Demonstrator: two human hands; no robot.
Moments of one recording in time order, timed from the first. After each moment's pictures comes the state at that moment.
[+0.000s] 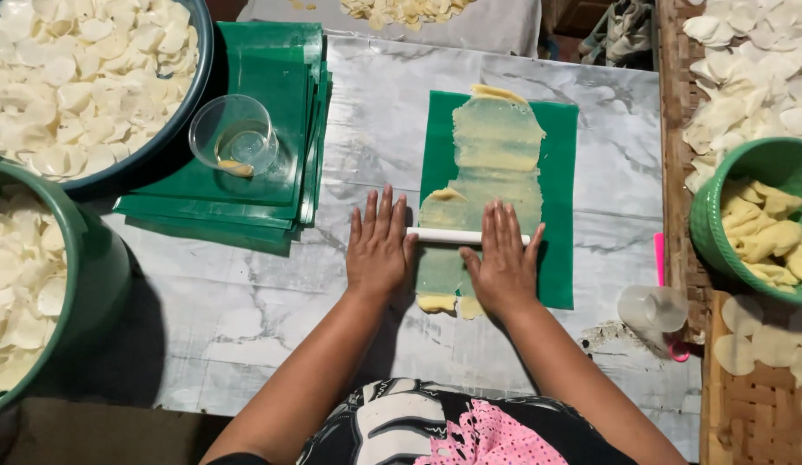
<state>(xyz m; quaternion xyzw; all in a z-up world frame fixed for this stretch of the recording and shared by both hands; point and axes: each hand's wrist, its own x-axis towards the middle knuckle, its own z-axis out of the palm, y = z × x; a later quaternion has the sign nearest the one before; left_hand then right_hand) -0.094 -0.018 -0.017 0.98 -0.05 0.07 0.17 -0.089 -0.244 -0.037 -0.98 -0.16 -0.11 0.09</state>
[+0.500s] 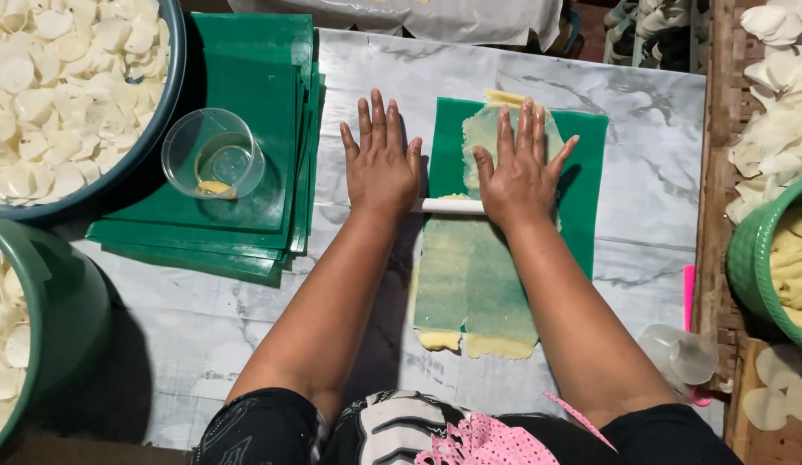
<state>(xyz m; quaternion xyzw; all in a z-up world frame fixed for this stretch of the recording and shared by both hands) 0.073 -0.012 0.011 0.99 0.04 -0.02 0.16 0.081 -0.215 0.004 -0.99 -0.08 -0.05 0.12</state>
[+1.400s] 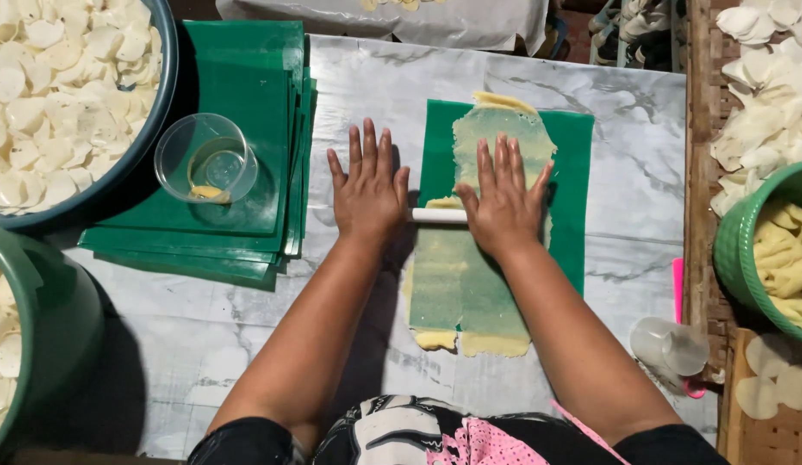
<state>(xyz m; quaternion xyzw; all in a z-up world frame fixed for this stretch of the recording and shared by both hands) 0.035 -0.006 -0.002 0.99 -0.01 0.07 0.15 0.047 -0.224 -0.014 -0.99 -0.13 -0.04 0.09</state>
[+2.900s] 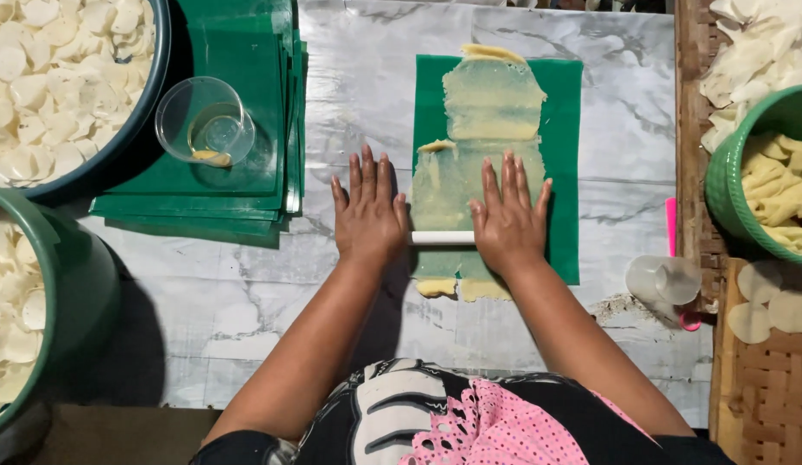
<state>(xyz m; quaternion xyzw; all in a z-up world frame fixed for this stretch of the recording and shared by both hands) -0.068 -0.019 0.008 0.99 -0.01 -0.02 0.17 -0.064 -0.242 -0.009 -0.99 -0.09 0.00 0.10</state>
